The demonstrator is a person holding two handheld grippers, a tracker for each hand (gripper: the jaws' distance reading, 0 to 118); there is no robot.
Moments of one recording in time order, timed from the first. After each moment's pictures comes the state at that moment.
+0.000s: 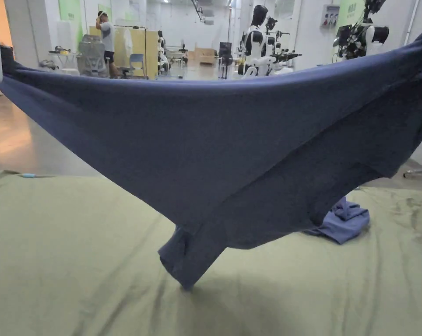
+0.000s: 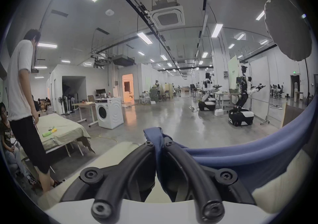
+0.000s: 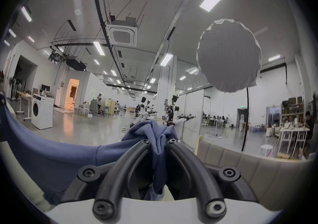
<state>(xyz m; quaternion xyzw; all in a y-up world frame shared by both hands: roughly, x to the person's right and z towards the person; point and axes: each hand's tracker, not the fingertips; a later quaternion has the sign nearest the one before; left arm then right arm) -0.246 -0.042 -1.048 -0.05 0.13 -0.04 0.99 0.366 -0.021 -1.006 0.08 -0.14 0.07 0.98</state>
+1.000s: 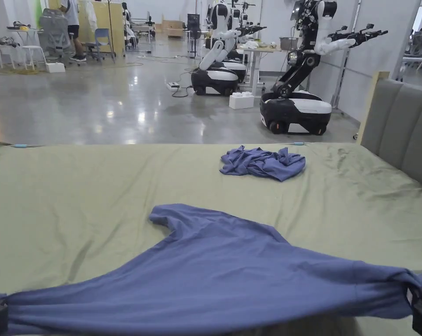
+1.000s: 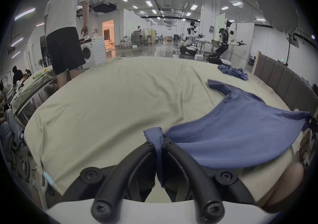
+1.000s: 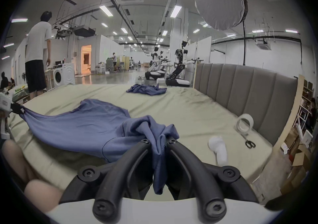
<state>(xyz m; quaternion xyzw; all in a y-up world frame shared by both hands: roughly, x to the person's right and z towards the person) -0.251 -0.328 -0.678 -0.30 0.03 0.01 0.95 0.406 -0.316 -0.575 -0.16 -0.08 0.03 0.98</state>
